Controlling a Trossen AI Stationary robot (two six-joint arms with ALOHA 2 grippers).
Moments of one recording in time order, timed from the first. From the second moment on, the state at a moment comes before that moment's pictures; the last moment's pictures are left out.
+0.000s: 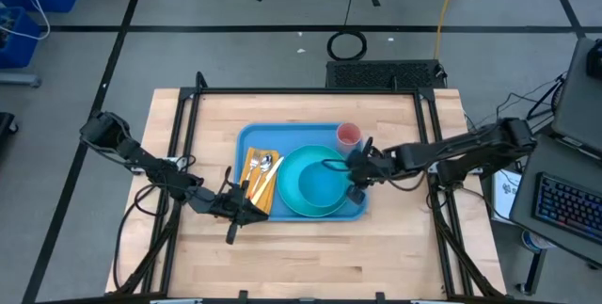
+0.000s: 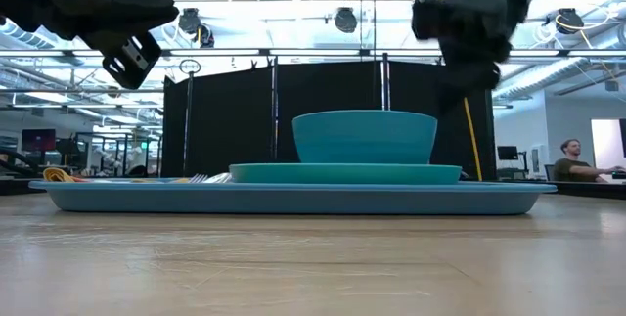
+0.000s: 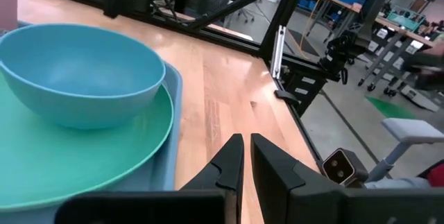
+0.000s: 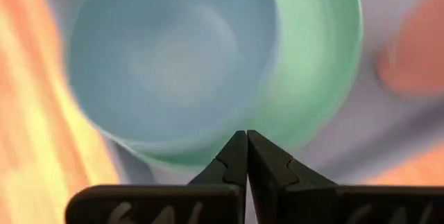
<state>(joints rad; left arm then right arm) -0.56 1.31 0.35 0.76 -0.32 -0.45 0.13 1.35 0.88 -0.61 0.16 0.65</state>
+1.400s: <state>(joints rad) -0.48 1.31 0.35 0.39 -0.58 -1.05 0.33 1.34 0.63 -0.10 0.36 0.43</state>
